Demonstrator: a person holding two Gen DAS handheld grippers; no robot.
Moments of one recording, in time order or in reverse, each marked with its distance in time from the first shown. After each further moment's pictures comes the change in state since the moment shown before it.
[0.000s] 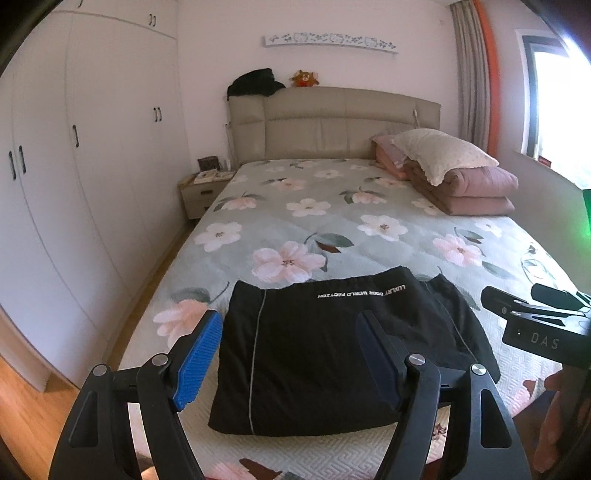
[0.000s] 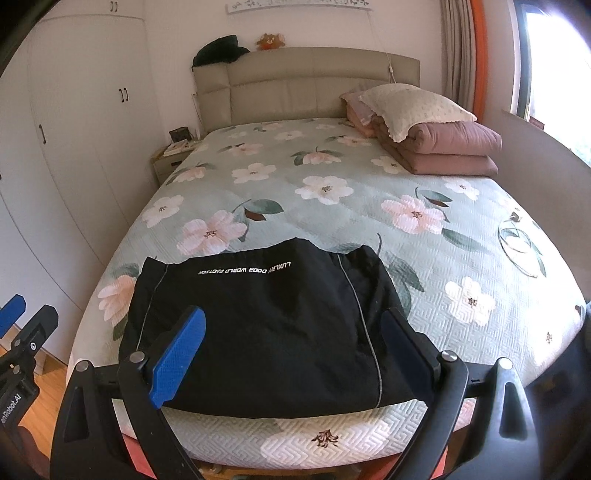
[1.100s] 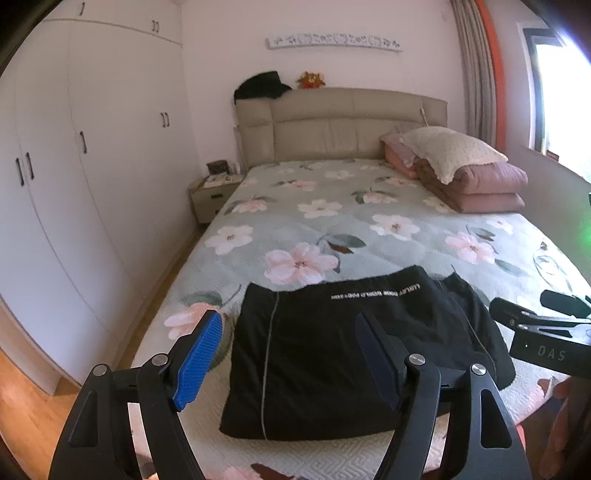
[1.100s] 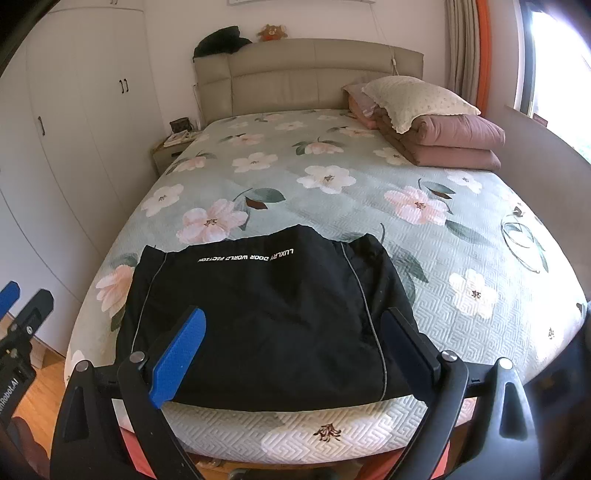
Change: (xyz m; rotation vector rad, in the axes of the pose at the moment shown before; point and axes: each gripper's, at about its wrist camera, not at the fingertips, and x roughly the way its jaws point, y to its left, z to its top) left arm 0.009 -0.006 -0.008 0.014 -0.026 0.060; right arm 0.009 -0.006 -0.007 -0.016 0.034 0.007
